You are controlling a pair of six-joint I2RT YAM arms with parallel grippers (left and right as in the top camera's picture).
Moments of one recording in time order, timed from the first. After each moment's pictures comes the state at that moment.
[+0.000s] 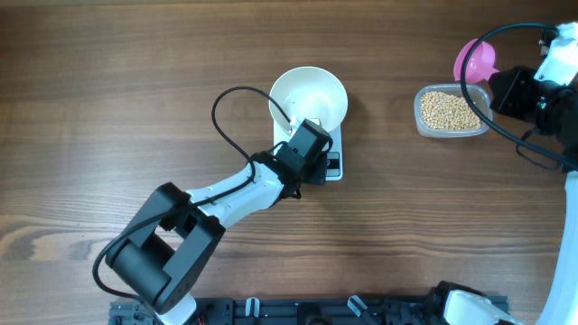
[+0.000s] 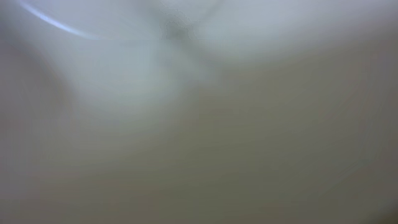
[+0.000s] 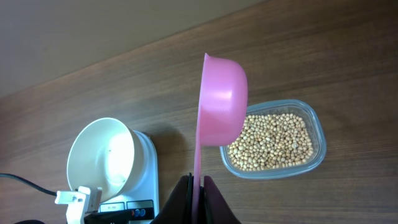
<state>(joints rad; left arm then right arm) -0.72 1.81 0.96 -0.18 -0.03 -0.56 -0.29 1.32 1.53 -1.01 -0.37 0.10</state>
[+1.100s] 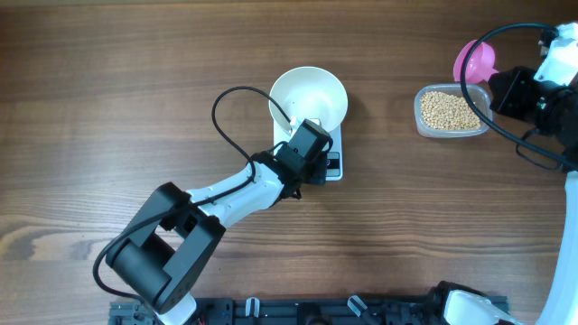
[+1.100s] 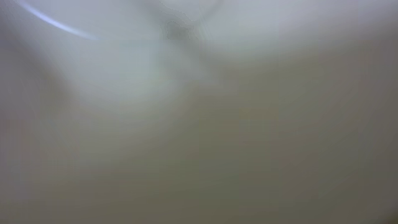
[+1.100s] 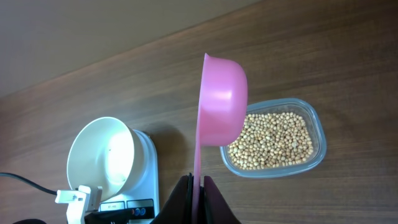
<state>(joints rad) -0.72 1.81 0.96 -0.17 -0.03 -0.56 -0.29 1.32 1.53 -1.01 -0.37 0.10</state>
